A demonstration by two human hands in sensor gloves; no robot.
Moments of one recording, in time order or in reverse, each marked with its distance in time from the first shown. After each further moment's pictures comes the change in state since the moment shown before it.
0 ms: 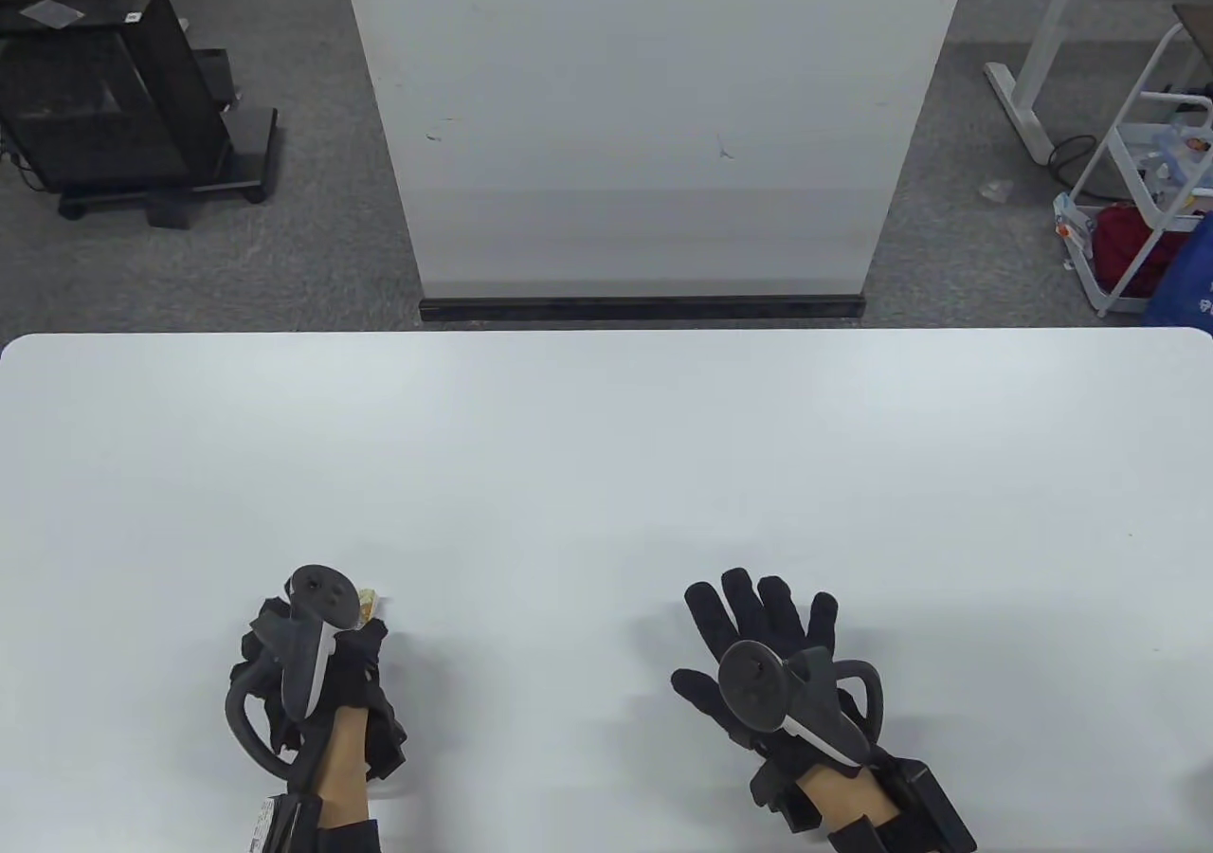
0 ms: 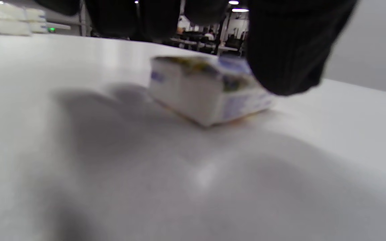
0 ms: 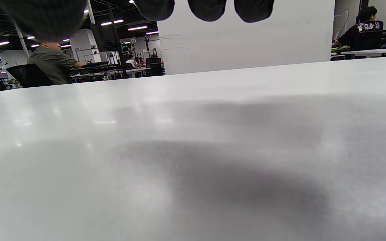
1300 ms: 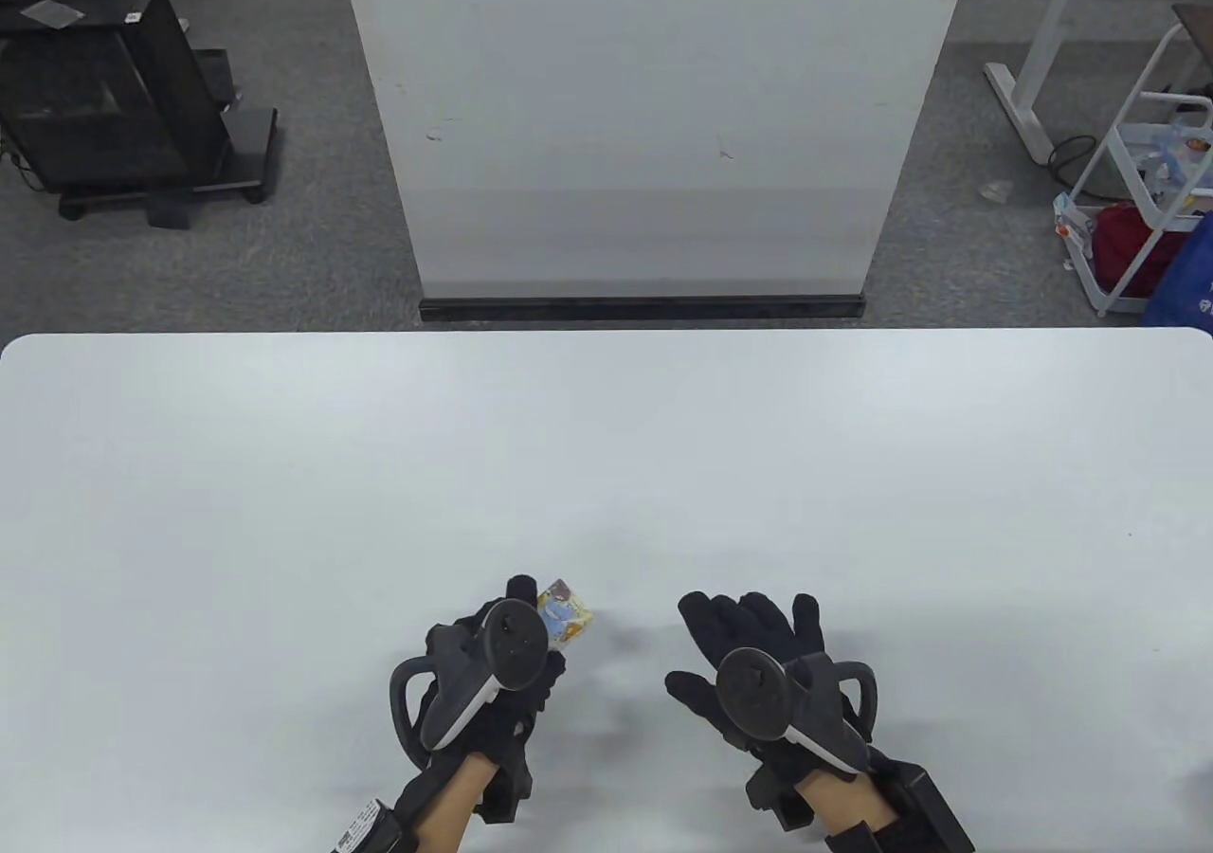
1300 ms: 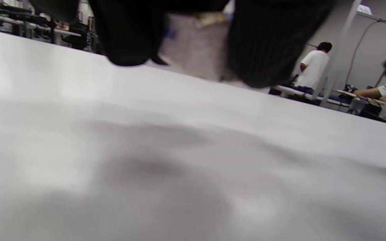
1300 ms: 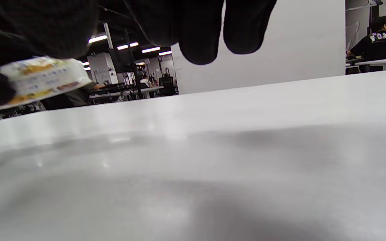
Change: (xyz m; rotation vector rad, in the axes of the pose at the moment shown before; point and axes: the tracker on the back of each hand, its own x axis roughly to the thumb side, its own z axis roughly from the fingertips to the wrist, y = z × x) left_hand 0.107 -0.020 0.133 -0.046 -0.779 -0.027; right_hand 0.012 -0.011 0.007 -0.127 -0.080 -0.065
